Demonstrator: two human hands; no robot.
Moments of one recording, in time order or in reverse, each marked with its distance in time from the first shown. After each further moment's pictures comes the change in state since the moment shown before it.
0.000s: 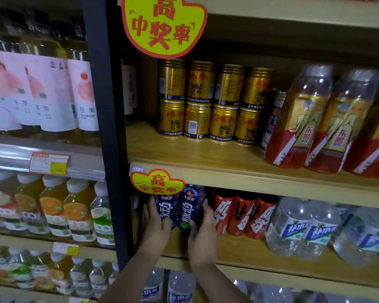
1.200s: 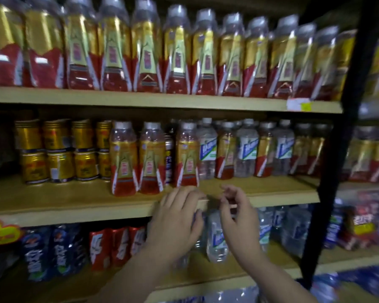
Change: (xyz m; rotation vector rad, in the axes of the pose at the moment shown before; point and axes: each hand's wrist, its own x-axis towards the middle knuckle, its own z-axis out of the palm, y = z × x) left_hand -0.177 0.370 0.152 0.285 0.022 1.178; right_hand 0.049 -0.002 -0.449 -0.084 0.372 -0.336
